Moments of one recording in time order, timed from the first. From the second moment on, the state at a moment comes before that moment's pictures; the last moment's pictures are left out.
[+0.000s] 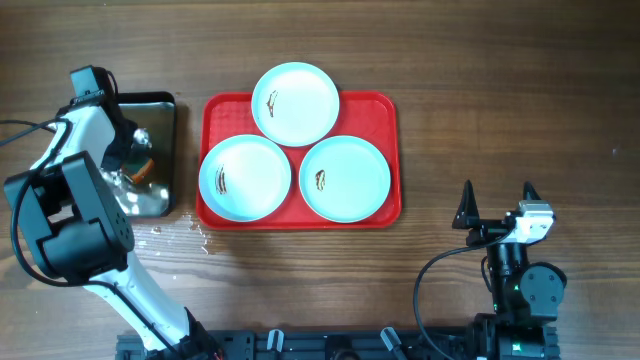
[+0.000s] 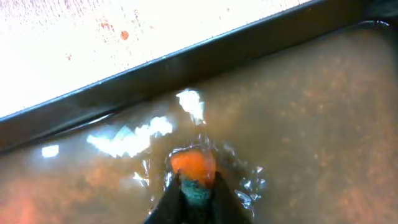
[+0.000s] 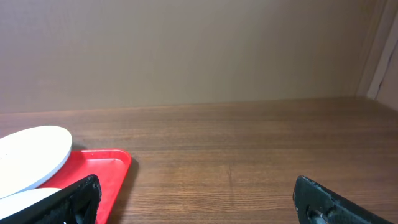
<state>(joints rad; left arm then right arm) 0.34 2.05 1.37 -0.61 -0.33 -0.86 -0.08 0.02 0.01 0.00 -0.07 0.04</state>
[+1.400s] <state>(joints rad) 0.30 2.00 1.29 -0.65 -0.21 -0.86 -0.08 0.02 0.01 0.00 -0.07 0.04</state>
